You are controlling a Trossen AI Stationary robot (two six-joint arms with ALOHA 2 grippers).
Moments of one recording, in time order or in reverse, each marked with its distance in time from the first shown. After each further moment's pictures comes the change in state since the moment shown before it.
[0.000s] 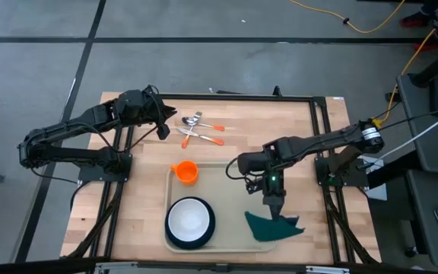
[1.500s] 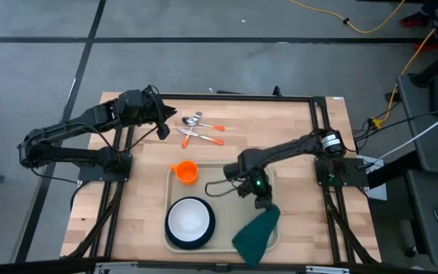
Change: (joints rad) left arm 0.000 0.000 0.000 0.002 0.000 -0.008; right arm -0.065 0.378 0.041 -0.344 0.278 -0.663
